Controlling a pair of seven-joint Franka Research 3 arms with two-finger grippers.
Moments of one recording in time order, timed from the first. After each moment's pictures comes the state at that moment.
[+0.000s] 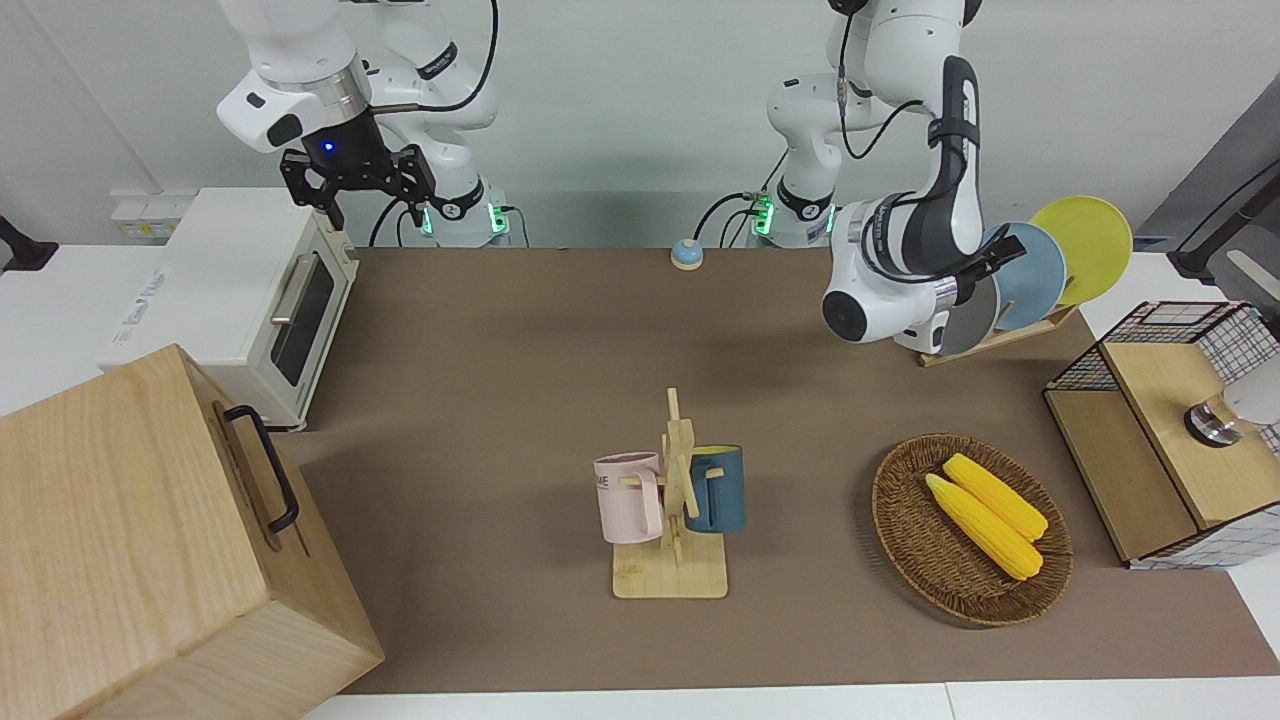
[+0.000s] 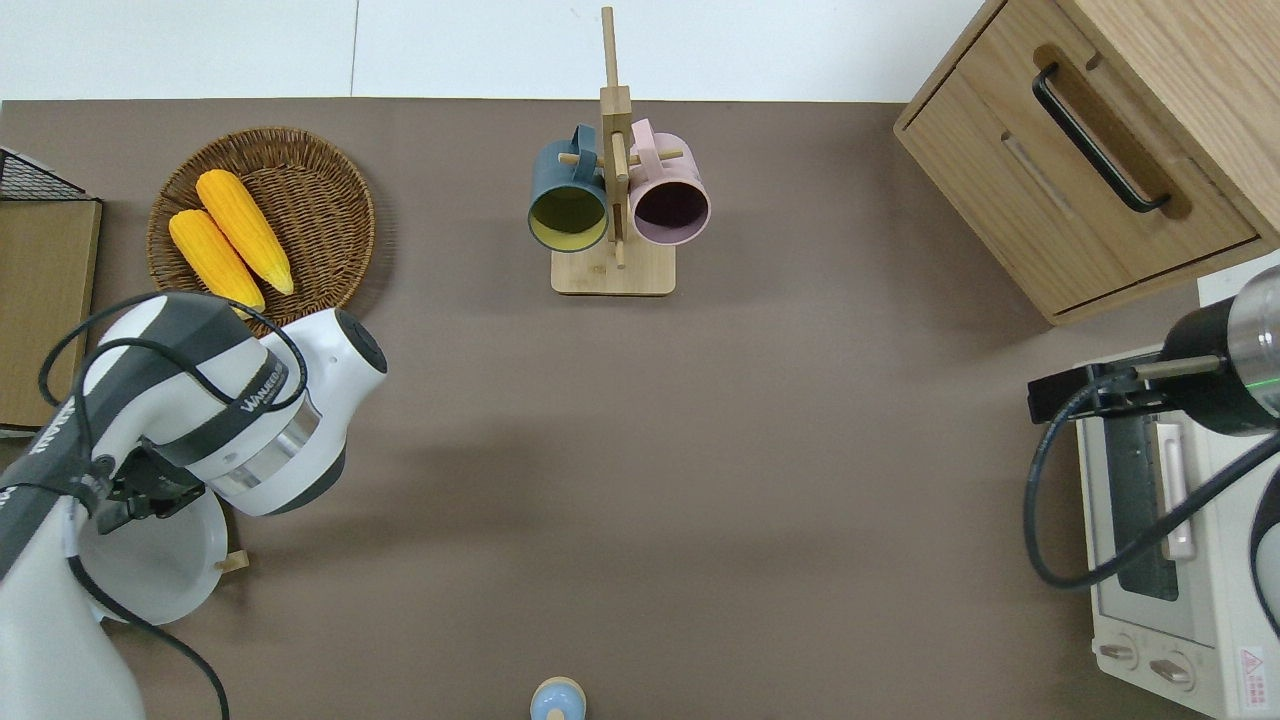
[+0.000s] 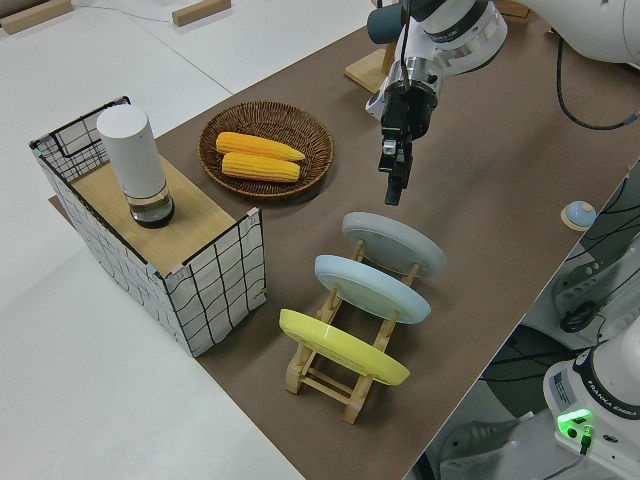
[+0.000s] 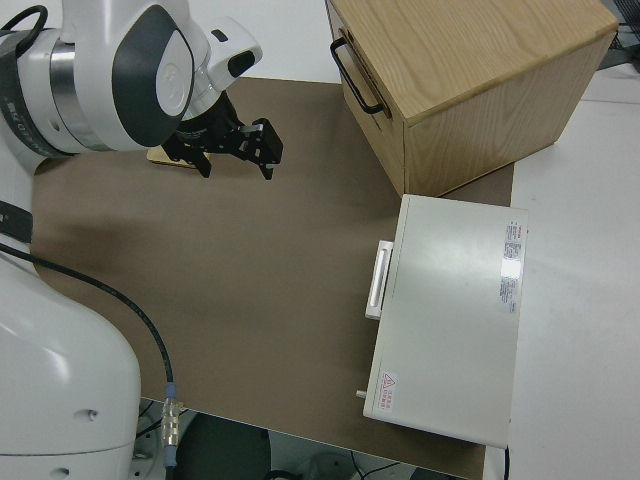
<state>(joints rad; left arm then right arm) 0.09 0.24 -0.34 -1.92 1.00 1.14 -0.56 -0.08 -0.02 0.19 -1.50 0.00 1.41 0.06</state>
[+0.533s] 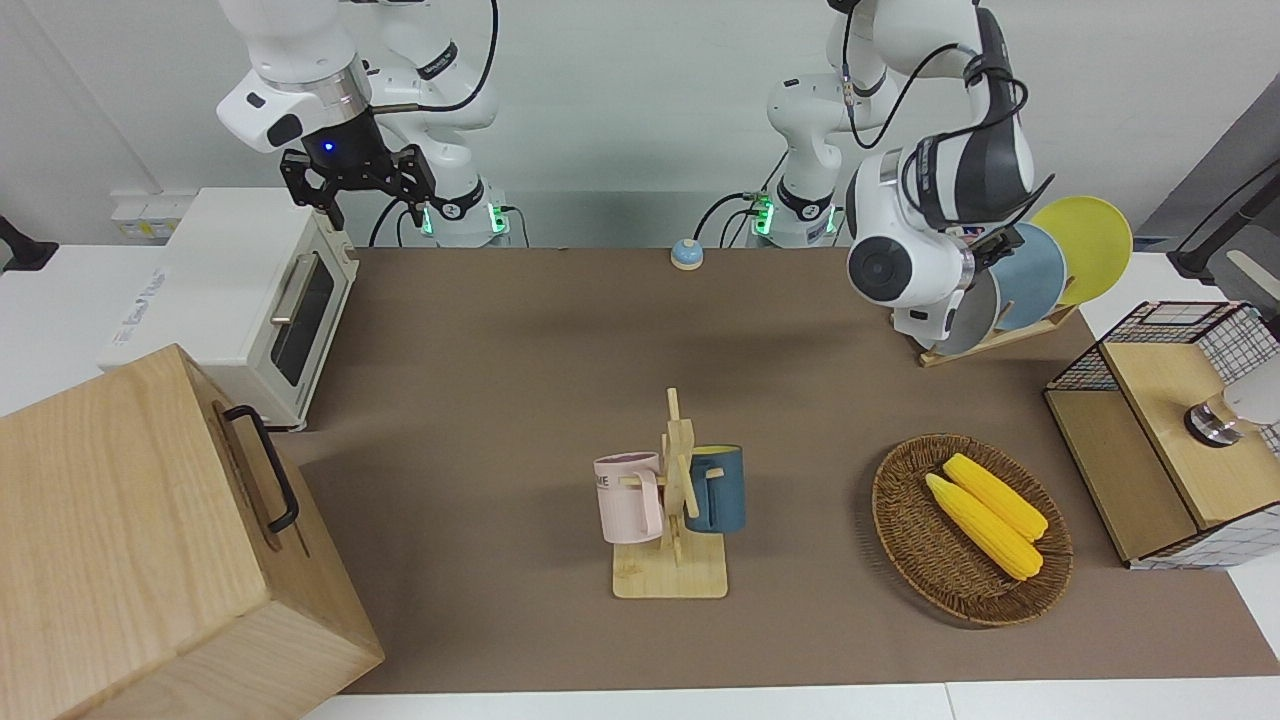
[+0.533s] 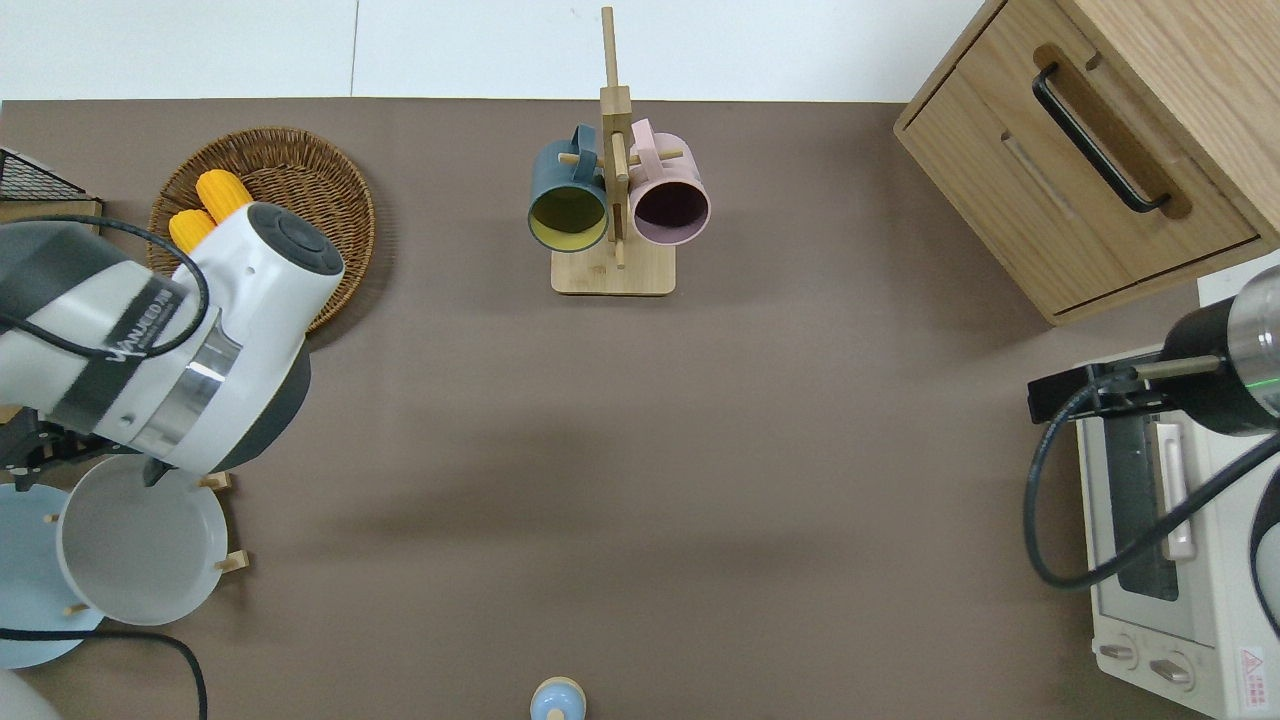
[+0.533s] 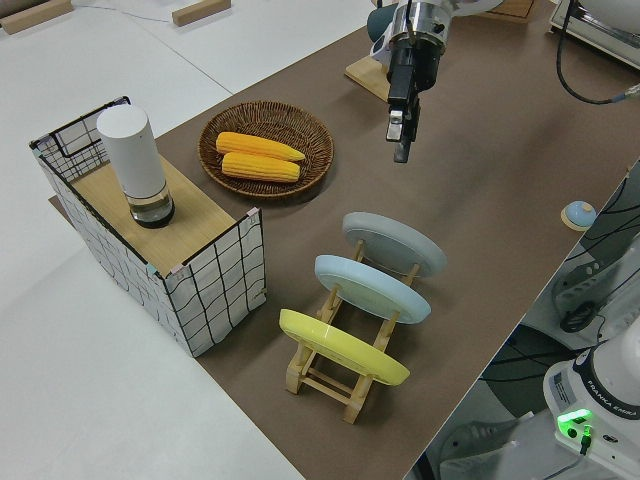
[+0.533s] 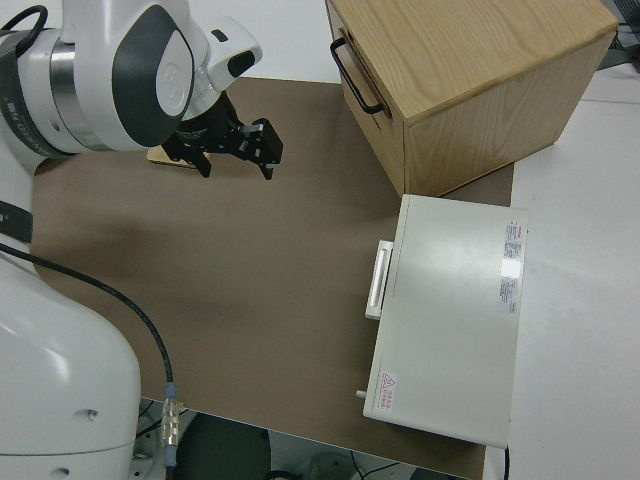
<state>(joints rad) 0.08 0.24 -0.36 -1.68 0.76 1.15 -0.52 -0.08 -0.02 0.19 -1.50 0.00 1.41 0.06</state>
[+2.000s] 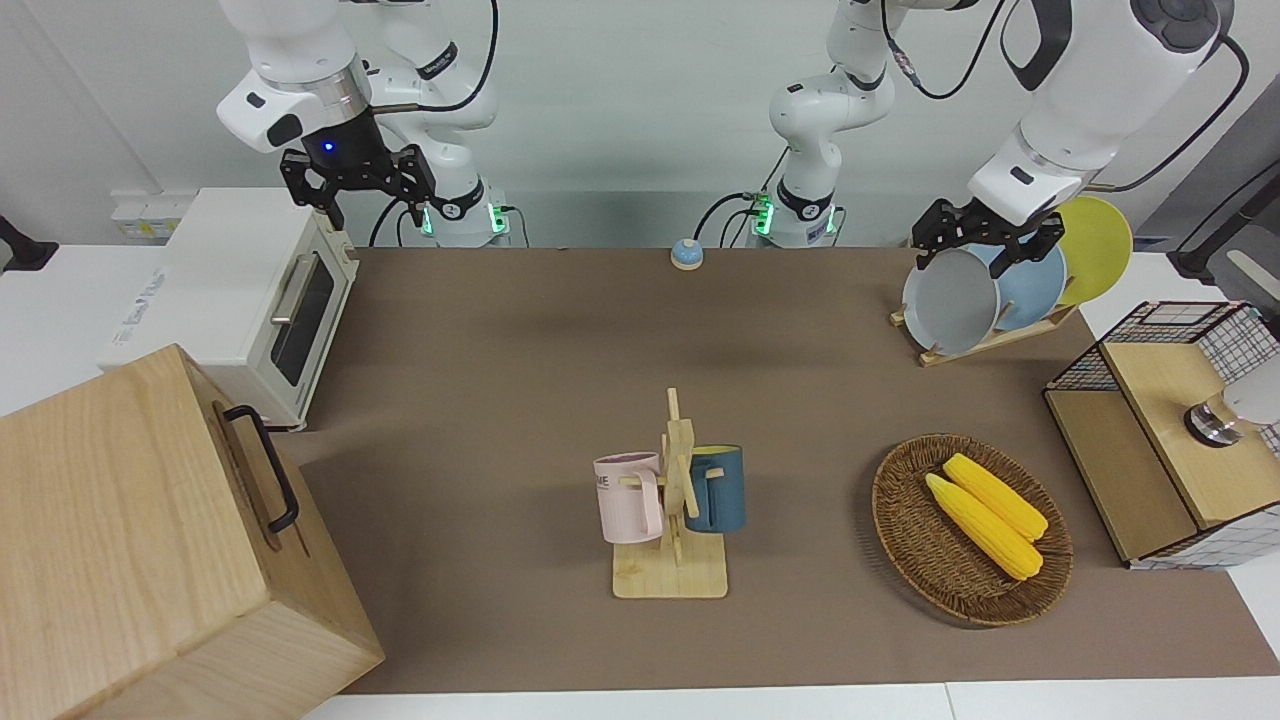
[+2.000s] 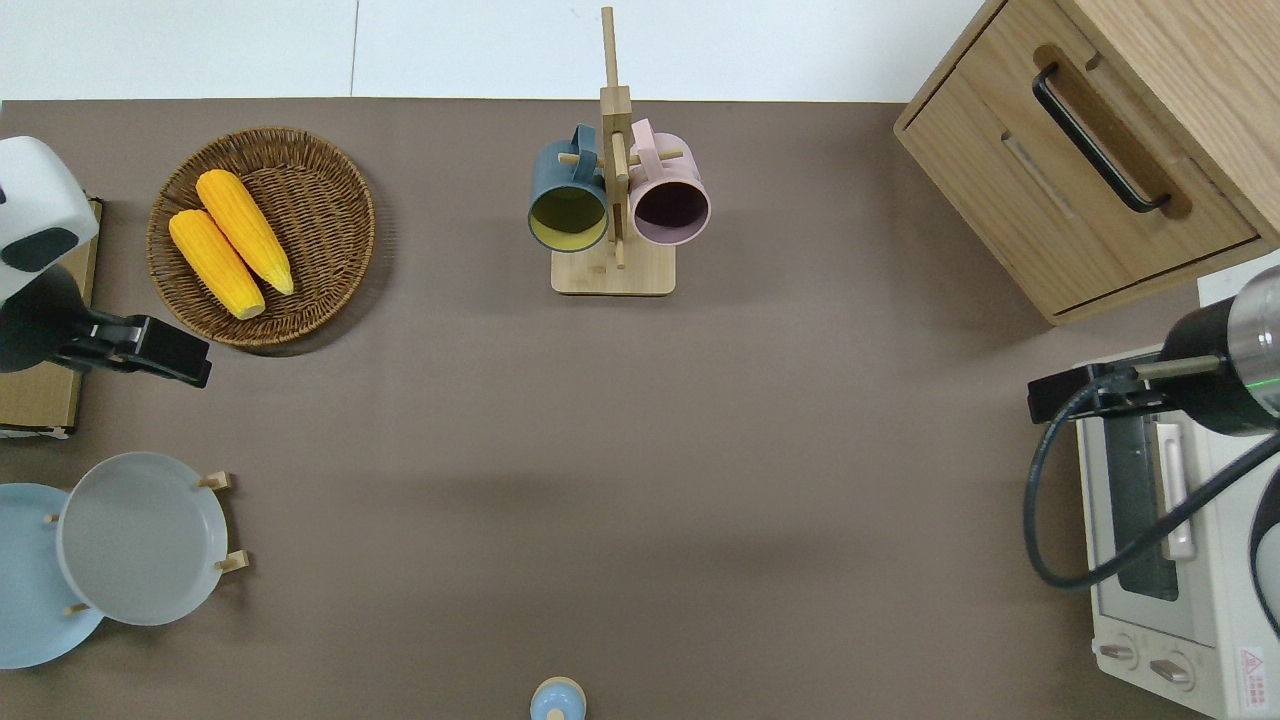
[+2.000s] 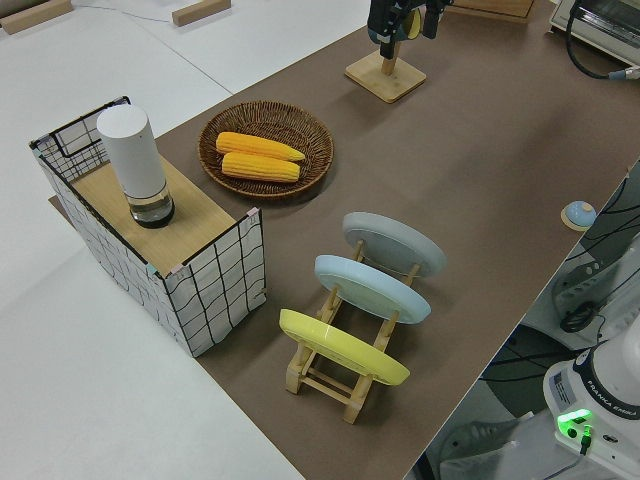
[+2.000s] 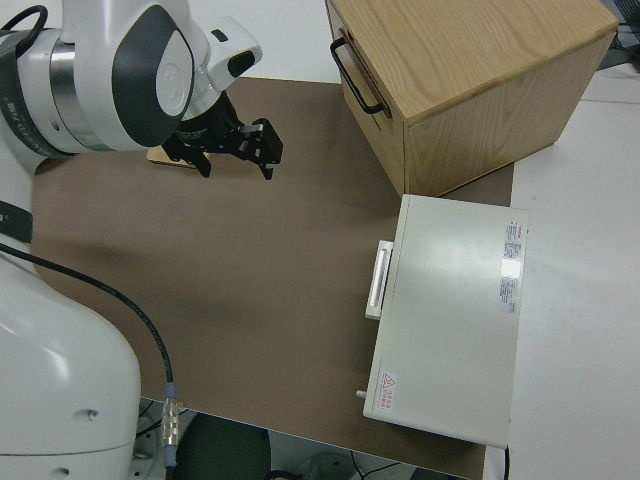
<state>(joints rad) 0.28 0.14 -0.36 -1.38 0.04 1.39 0.11 -0.08 -0.02 0.19 -1.50 0.00 1.41 0.06</state>
